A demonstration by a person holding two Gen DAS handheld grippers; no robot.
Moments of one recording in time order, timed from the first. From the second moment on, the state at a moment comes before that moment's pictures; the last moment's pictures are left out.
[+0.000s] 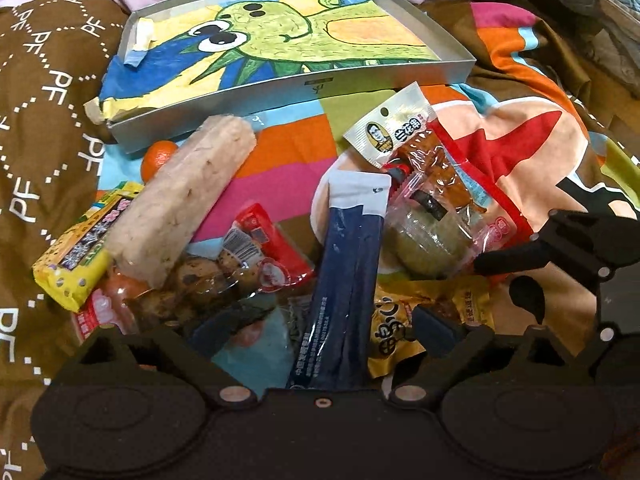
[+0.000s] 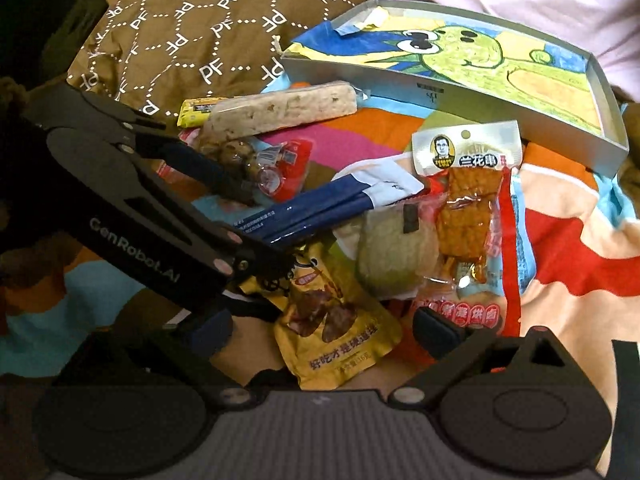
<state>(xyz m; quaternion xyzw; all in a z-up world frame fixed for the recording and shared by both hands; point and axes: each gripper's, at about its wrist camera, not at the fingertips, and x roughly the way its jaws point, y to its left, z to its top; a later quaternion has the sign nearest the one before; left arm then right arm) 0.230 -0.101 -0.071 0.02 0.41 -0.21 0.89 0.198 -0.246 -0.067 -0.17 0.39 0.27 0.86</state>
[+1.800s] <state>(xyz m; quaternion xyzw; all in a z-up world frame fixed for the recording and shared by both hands) 0.222 -0.086 -0.072 0.05 0.50 -0.21 0.84 0.201 -0.238 -0.074 -0.13 0.42 0.32 0.84</state>
